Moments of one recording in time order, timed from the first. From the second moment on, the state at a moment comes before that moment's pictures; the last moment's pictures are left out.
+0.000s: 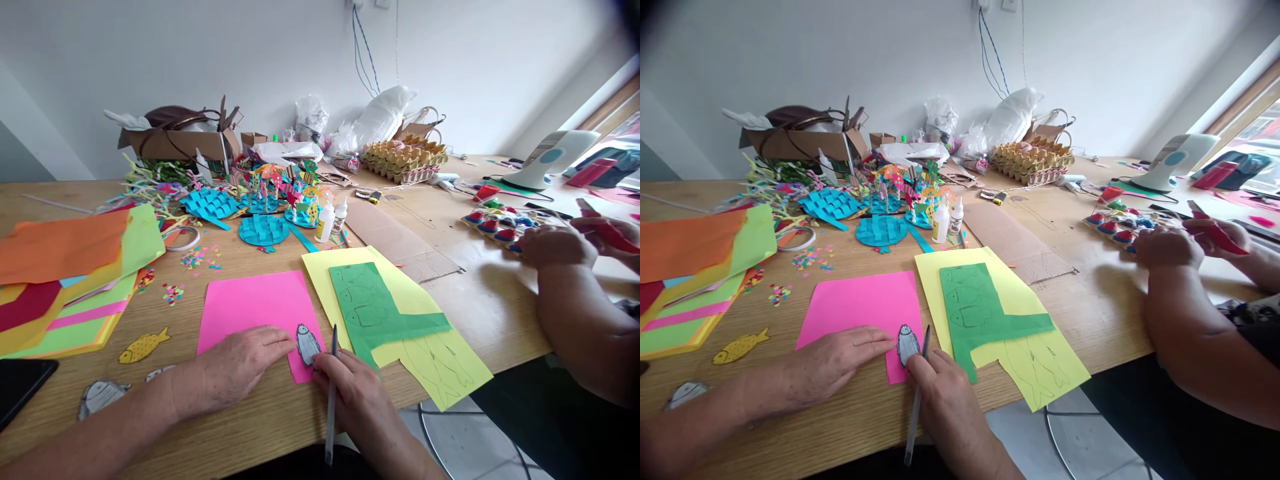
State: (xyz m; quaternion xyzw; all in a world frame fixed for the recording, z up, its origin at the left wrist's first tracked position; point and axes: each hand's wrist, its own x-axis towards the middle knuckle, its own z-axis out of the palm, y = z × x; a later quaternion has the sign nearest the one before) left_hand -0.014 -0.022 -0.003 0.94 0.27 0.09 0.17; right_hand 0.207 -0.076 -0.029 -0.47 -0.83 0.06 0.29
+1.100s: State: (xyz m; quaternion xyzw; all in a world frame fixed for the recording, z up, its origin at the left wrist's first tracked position) left_hand -0.049 -0.004 0.046 0.85 0.41 0.21 0.27; right_hand 0.215 -0.070 -0.013 -0.45 -0.80 -0.08 0.39
